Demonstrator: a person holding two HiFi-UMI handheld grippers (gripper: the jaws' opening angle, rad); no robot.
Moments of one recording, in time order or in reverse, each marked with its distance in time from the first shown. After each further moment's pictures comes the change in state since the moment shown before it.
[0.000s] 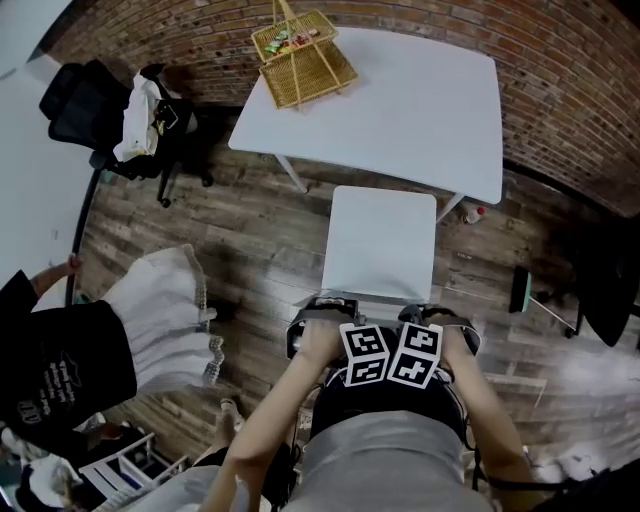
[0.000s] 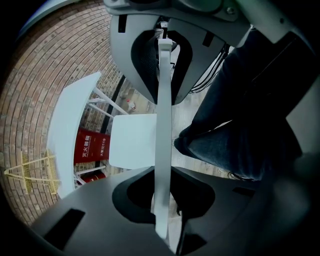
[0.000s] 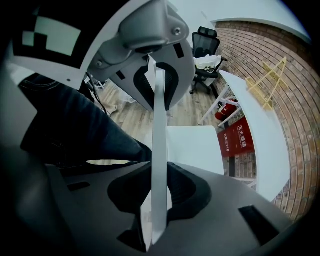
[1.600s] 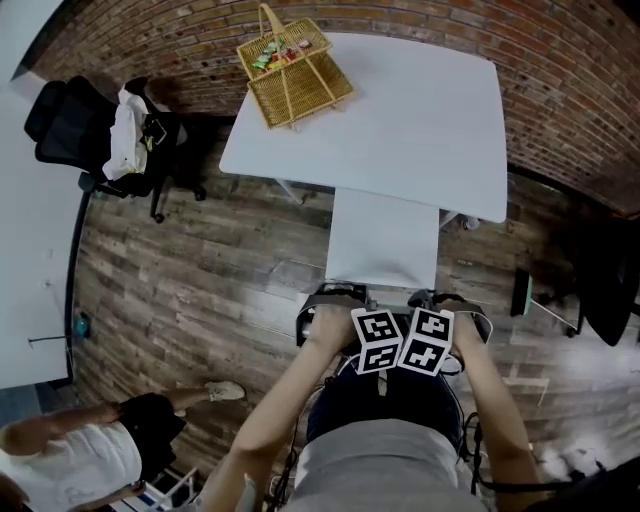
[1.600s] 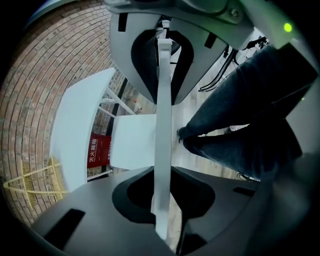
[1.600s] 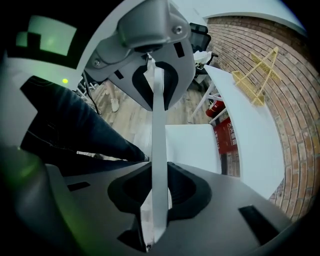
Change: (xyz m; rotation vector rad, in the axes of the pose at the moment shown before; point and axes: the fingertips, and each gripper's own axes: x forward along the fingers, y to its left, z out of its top) left arm 0.014 0.102 -0.004 0.037 -0.013 0.018; right arm 0.006 -0.100 0.008 0.048 0.022 -0.044
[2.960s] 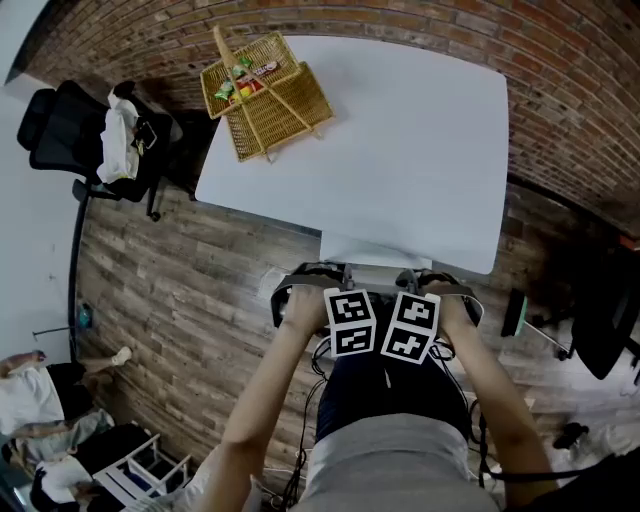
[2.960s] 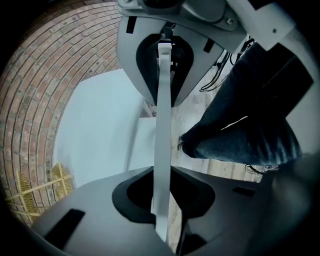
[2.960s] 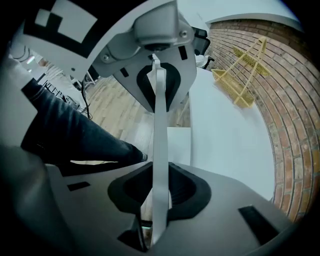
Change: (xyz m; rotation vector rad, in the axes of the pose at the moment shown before) left arm 0.017 0.167 0.028 -0.077 -0.040 0.002; right arm 0.003 -0.175 -0.018 -0.094 -0.029 -0.020
